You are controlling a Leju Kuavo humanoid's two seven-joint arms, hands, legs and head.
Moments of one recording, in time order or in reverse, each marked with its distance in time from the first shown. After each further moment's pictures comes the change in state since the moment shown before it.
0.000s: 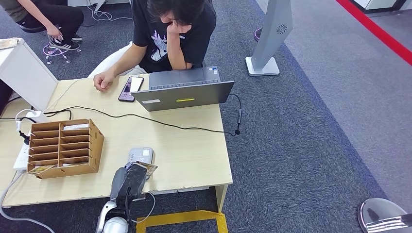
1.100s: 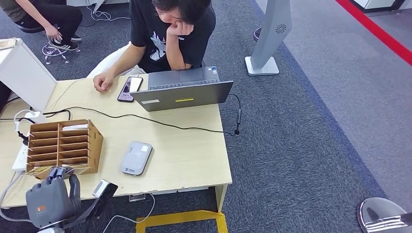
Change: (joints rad) left arm 0.302 0.258 0.078 -0.696 -0.858 0.075 0.404; right arm 0.052 -0.002 -0.077 0.007 -0.067 -0.046 -0.006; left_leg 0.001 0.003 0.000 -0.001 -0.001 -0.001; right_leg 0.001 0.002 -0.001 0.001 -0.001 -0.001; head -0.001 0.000
